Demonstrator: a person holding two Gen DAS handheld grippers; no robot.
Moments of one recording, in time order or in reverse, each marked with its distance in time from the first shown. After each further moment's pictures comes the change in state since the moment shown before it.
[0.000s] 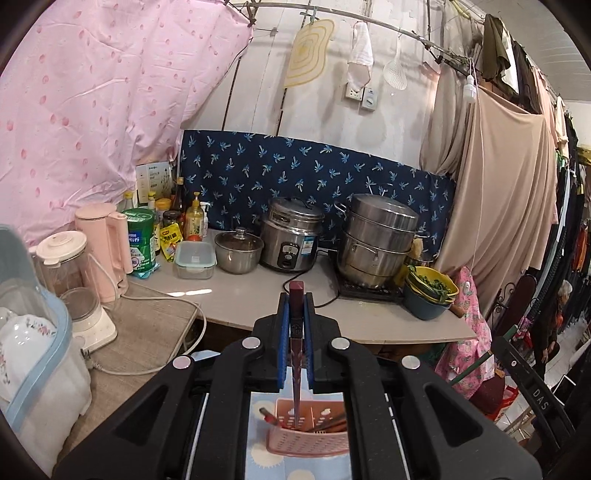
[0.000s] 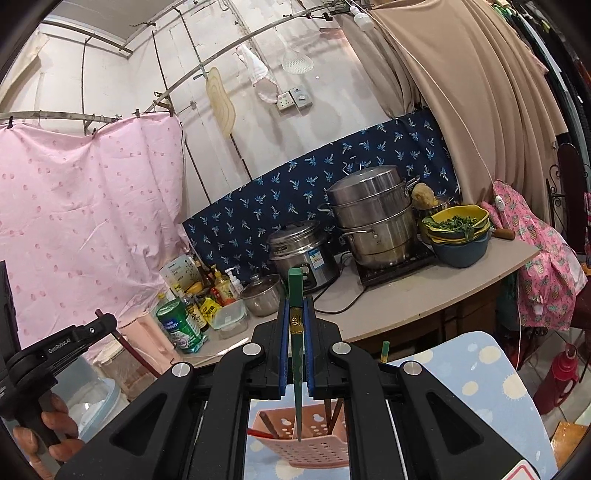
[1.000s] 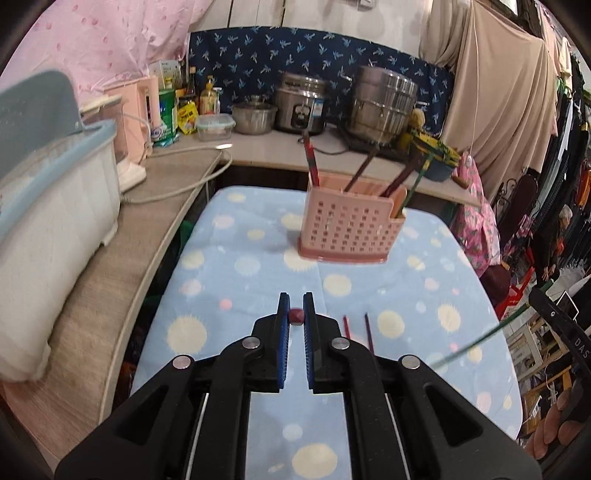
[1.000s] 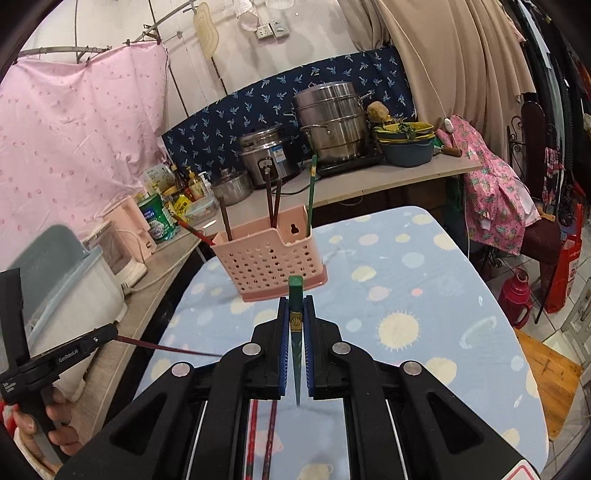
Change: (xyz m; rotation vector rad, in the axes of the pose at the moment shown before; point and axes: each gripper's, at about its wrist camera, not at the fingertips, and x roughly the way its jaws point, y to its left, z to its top) left arm -0.099 0.047 -0.199 0.048 0.371 0.018; right arm -0.151 -0.038 -0.170 -0.042 0.264 -0.124
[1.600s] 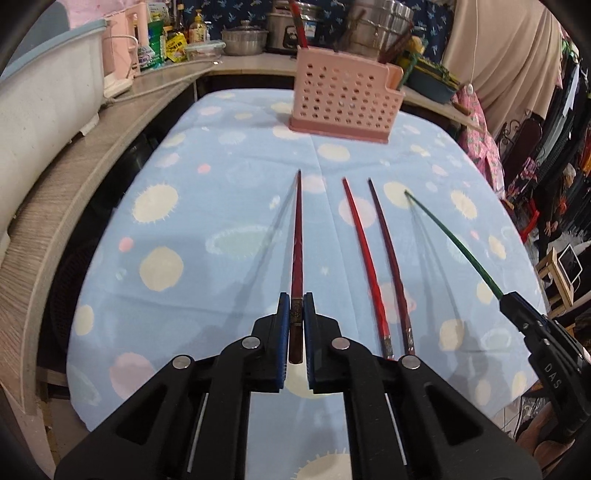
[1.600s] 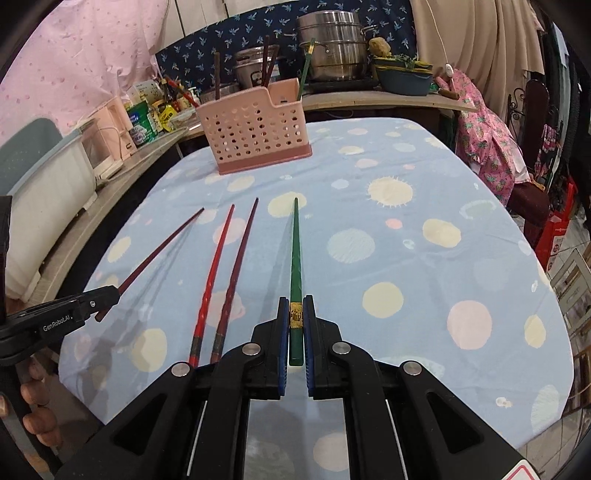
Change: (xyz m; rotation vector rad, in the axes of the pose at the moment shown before) left arm 0.034 -0.009 -0.133 0.014 0.226 -0.004; right arm 0.014 -0.004 -0.141 -0.102 0.233 -0.104
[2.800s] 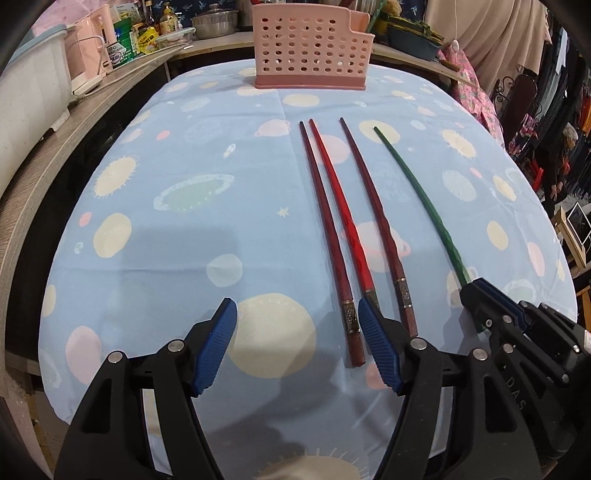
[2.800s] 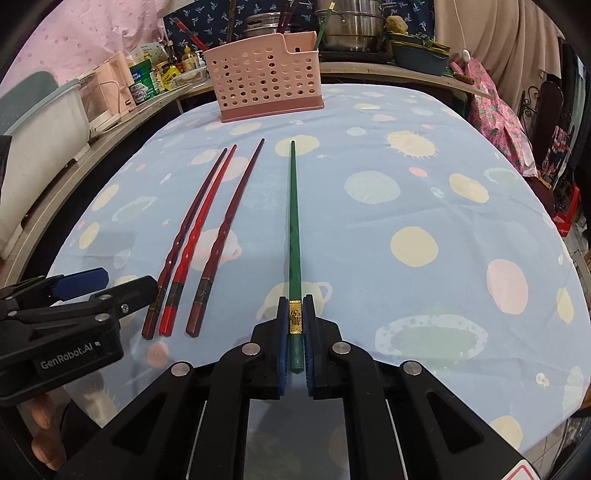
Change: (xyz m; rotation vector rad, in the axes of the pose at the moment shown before) left arm 0.045 -0.042 -0.044 0.113 0.095 0.035; right arm 0.042 0.013 -0.042 -0.072 0.114 -0.028
